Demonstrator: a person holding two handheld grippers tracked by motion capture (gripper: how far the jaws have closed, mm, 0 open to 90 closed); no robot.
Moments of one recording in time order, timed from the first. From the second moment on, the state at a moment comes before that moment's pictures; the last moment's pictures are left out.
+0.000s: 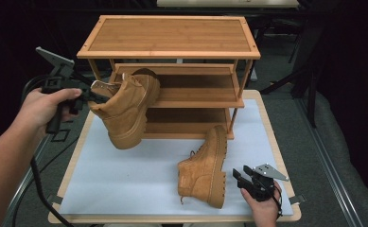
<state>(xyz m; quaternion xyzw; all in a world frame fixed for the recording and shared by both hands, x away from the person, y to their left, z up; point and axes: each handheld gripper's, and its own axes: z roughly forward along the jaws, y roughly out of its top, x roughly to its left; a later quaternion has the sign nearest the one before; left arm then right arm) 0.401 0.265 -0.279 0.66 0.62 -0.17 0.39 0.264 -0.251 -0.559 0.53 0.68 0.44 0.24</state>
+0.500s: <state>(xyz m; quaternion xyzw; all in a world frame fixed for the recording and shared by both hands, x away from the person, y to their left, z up) 0.423 0.237 -0.293 0.65 0.63 -0.11 0.41 0.265 -0.252 -0.559 0.54 0.68 0.44 0.23</state>
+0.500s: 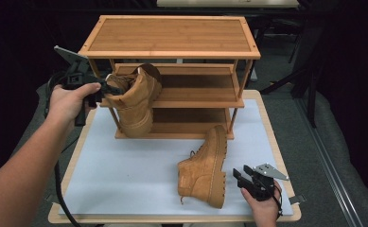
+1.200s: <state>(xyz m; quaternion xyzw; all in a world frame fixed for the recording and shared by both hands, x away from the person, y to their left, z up) 0.423 0.200 -0.302 0.67 0.62 -0.08 0.41 0.269 -0.249 -0.560 0.53 0.68 0.45 0.23</state>
